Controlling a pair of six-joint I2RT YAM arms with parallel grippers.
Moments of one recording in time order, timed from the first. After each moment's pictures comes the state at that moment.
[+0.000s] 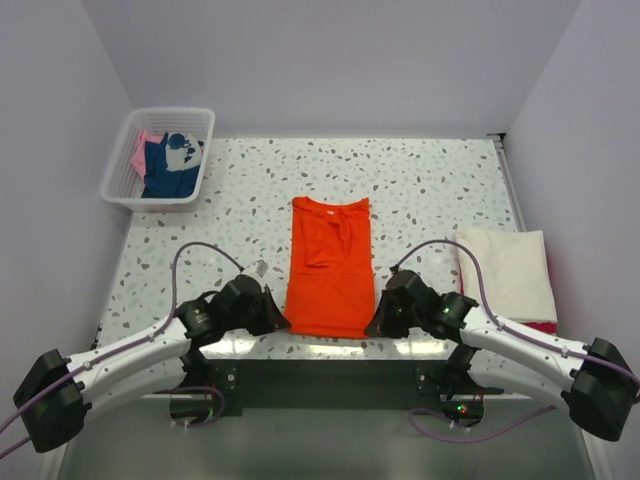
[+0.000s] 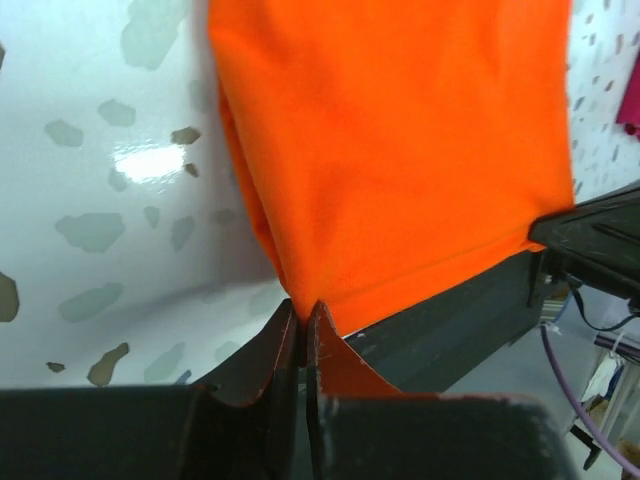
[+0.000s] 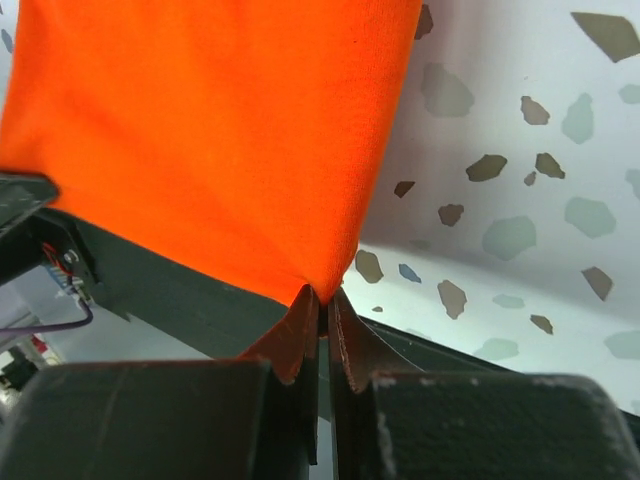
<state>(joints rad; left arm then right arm) -0.85 0.82 0.31 -0.31 0.07 -1.03 0.88 0.91 0.43 -0.47 -0.10 1.10</state>
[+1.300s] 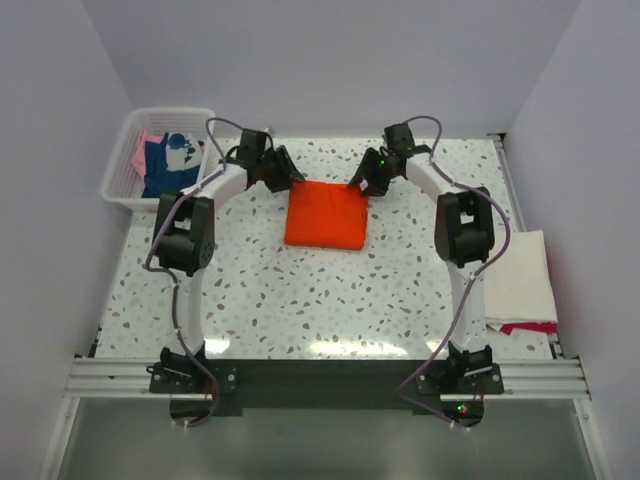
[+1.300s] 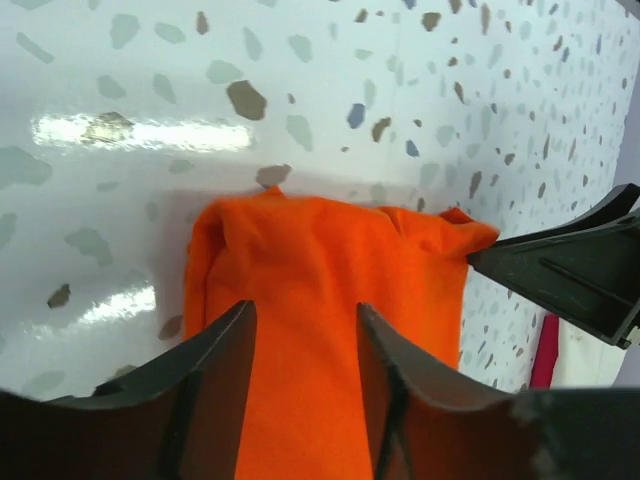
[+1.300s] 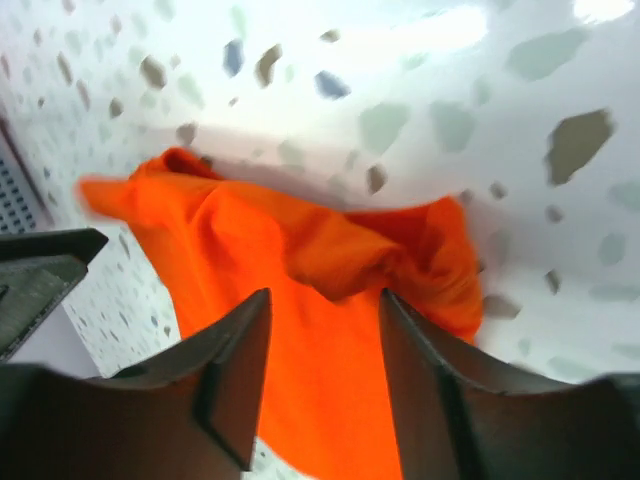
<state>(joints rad) -0.26 2.14 1.65 -0.25 0.34 -0.68 0.26 2.27 1.90 -0.57 -0.35 0.68</state>
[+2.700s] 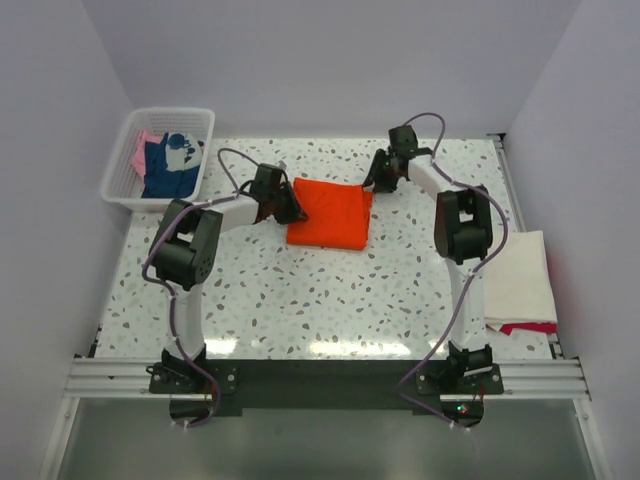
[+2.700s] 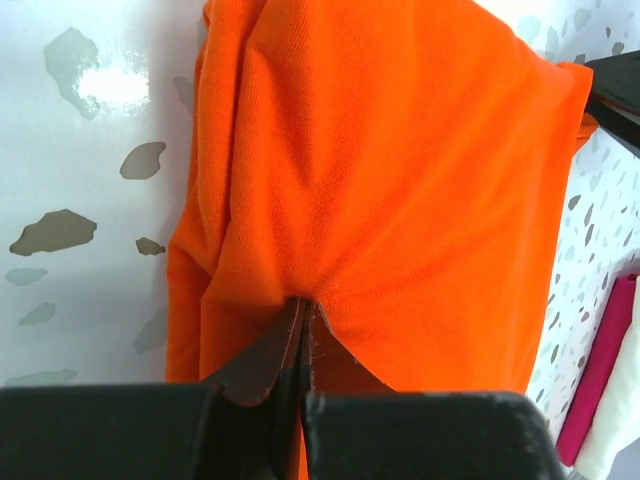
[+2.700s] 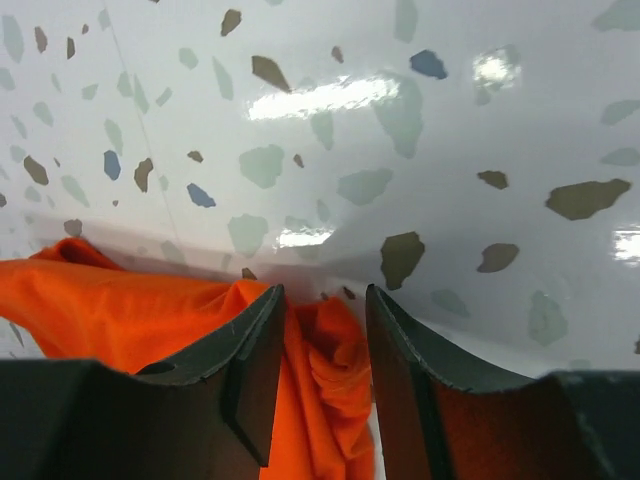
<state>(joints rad) -0.36 2.07 1.30 -0.06 0.25 -0.73 0.21 2.38 1.96 -0.53 -0.18 0.57</state>
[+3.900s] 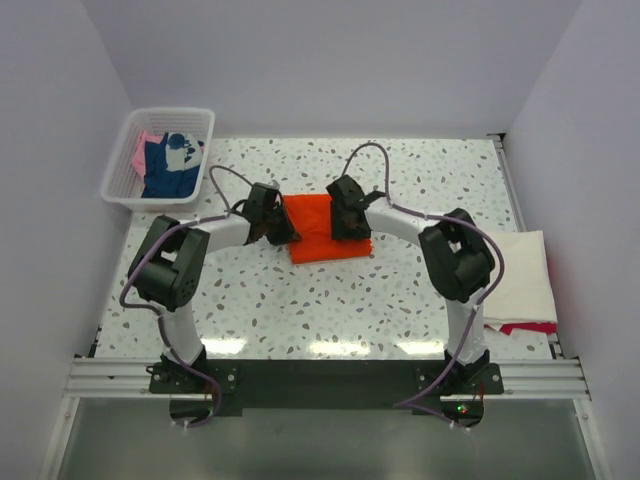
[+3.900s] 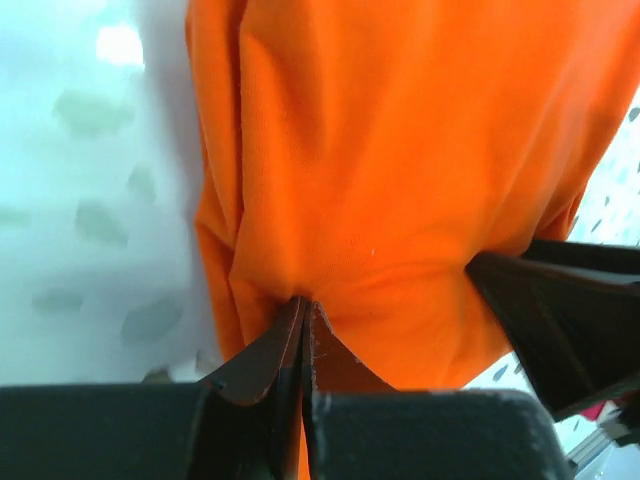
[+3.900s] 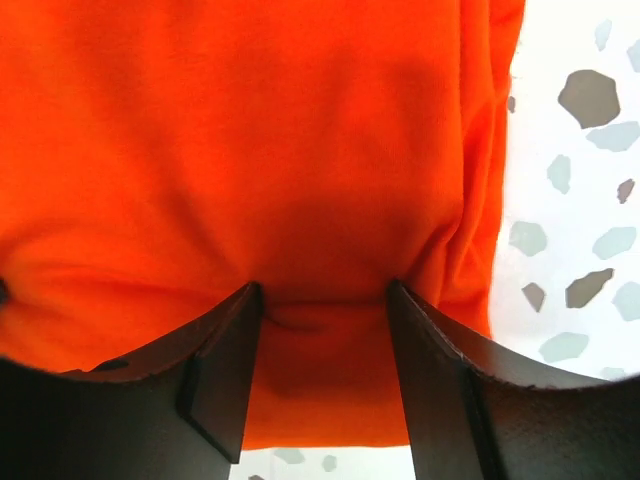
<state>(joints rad) -0.40 1.87 1.05 -0.04 0.20 -0.76 0.61 2.03 1.45 -0.50 0.24 0.52</state>
